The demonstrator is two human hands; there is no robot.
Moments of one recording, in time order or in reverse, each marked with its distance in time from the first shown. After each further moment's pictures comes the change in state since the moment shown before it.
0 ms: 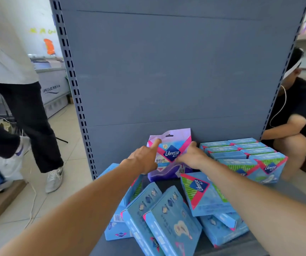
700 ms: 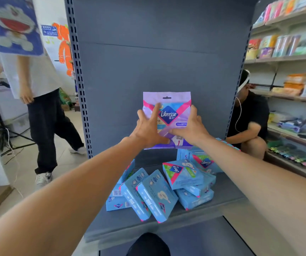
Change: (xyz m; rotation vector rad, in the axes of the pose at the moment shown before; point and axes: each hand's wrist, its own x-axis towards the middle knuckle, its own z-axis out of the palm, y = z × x) left_hand -0.084 0.081 -0.092 -0.373 0.366 0.159; right_hand -0.117 -0.017 -0.094 0.193 0.385 -0.400
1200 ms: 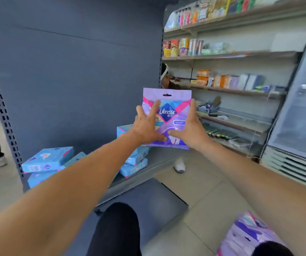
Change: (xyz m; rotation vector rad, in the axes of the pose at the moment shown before) left_hand -0.075 0.156 0.084 -0.112 -0.185 0.318; right_hand -0.178 0.063 -0.154 -0.293 0.254 0.106
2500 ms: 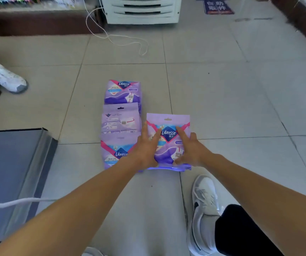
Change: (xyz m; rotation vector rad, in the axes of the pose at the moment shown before) left_hand -0.245 0.178 0.549 0.015 -1.154 0.604; right_hand -0.488 0.407 -0.026 -0.115 -0.335 1.221
